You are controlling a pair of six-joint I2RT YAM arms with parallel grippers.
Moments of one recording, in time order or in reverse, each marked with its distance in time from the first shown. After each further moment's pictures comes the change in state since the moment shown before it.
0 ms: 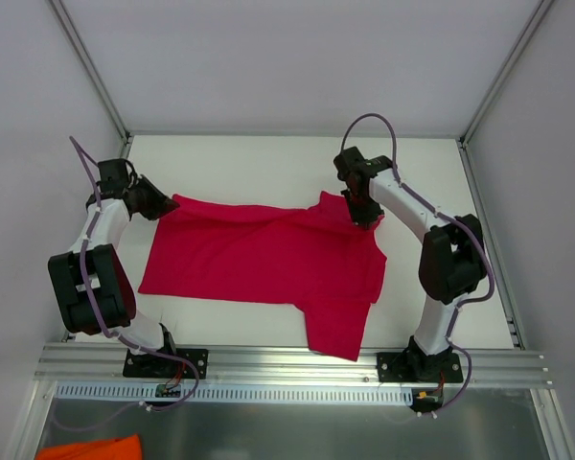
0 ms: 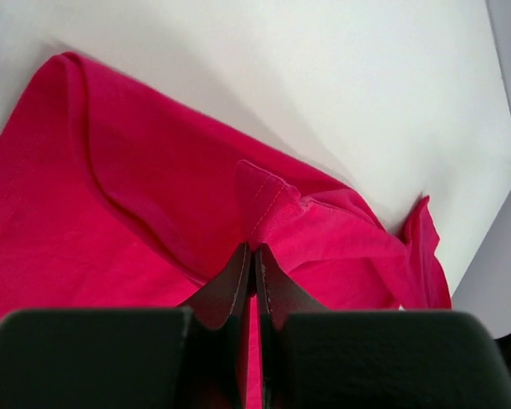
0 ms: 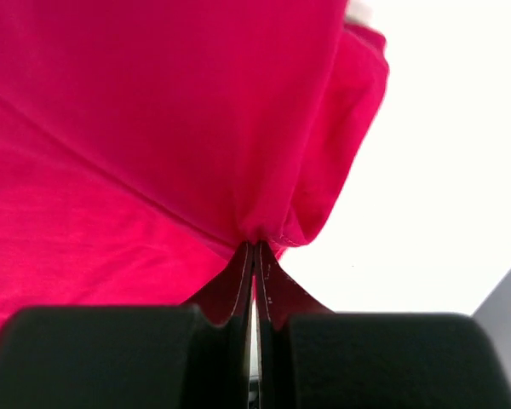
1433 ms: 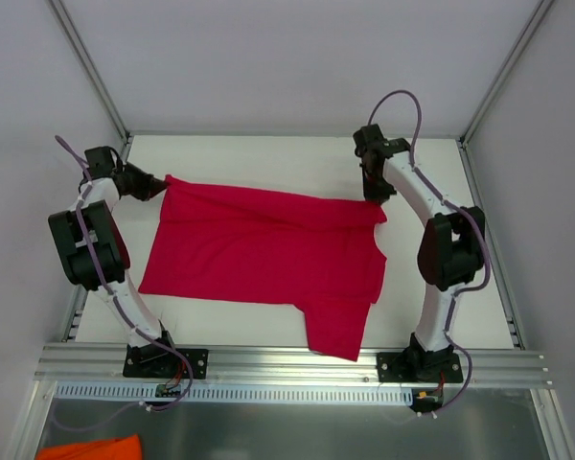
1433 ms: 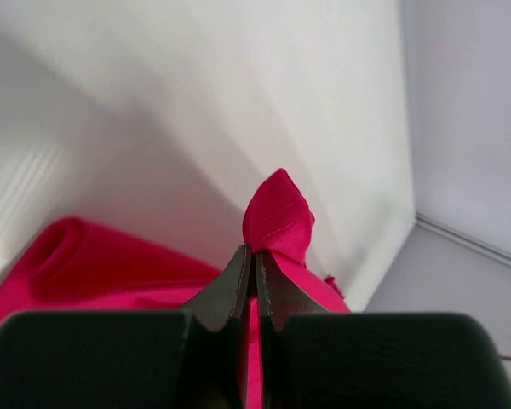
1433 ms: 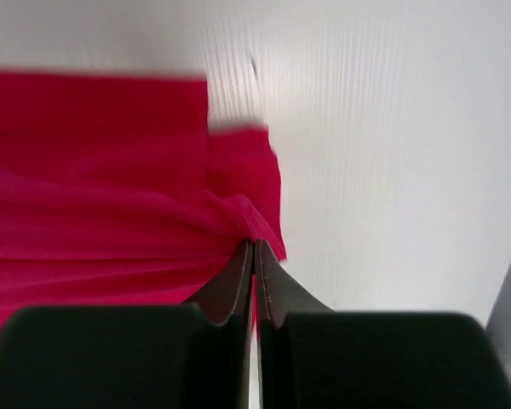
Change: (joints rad) left arm 0.105 0.309 0.193 0.081 0.116 -0.171; right arm -0.127 0.026 0.057 0.023 0.085 0.077
